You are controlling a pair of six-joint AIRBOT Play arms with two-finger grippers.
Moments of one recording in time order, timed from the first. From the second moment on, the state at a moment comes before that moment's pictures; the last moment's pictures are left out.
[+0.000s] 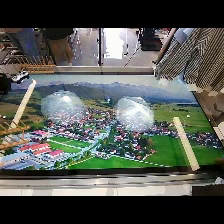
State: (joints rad) left arm -0.03 -1.14 1.83 1.80 -1.41 -1.54; right arm -1.06 -1.22 2.02 -2.30 0.85 1.87
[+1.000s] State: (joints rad) left arm -0.03 -1.14 1.83 1.81 -1.38 -1.54; right arm 0.10 -1.26 1.80 -1.42 1.01 1.52
